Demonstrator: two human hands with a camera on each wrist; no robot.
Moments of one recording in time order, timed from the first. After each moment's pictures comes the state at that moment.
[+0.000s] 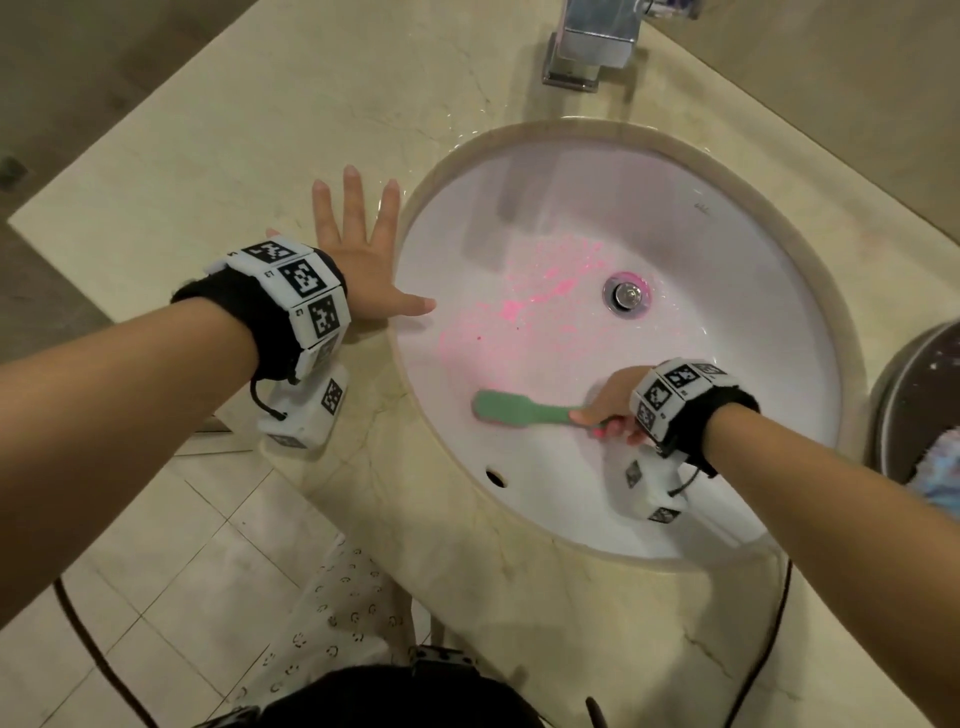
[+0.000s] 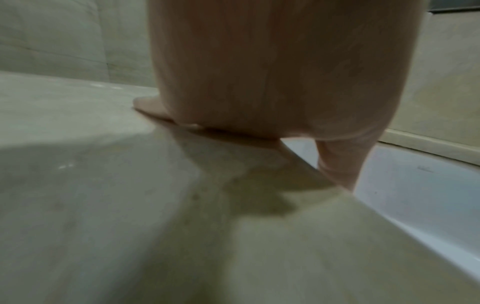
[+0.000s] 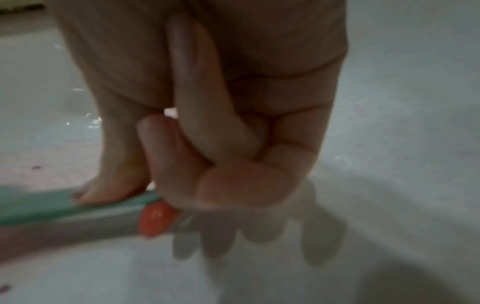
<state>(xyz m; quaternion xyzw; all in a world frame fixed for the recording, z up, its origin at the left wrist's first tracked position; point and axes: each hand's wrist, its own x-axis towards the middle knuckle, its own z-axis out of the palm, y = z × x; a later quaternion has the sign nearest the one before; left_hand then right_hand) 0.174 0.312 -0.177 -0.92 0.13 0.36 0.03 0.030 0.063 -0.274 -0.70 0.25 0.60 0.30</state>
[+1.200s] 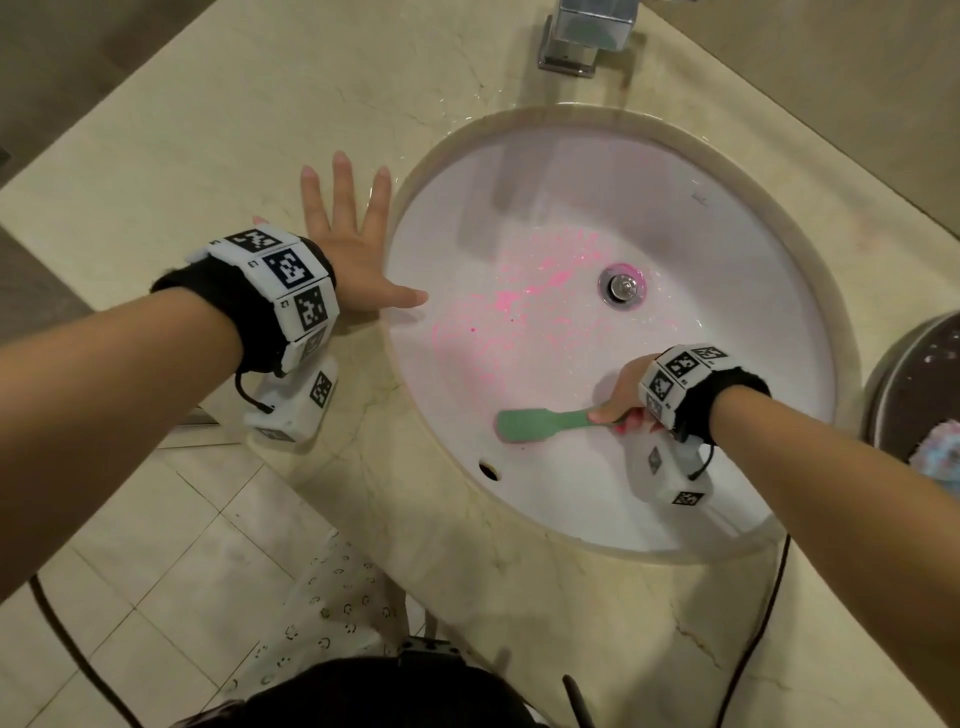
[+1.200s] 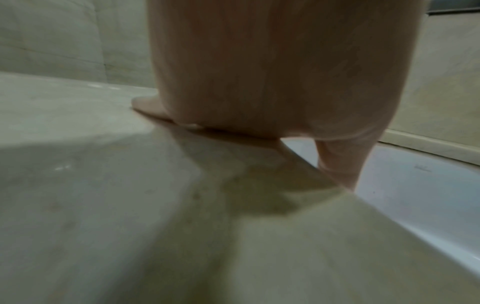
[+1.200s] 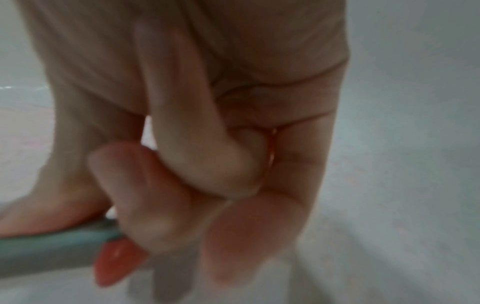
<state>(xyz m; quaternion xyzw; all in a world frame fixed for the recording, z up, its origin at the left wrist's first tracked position) 0.172 0.311 -0.175 -0.92 0.13 0.36 0.04 0.036 0.052 -0.260 -0.77 0.14 0.61 0.13</state>
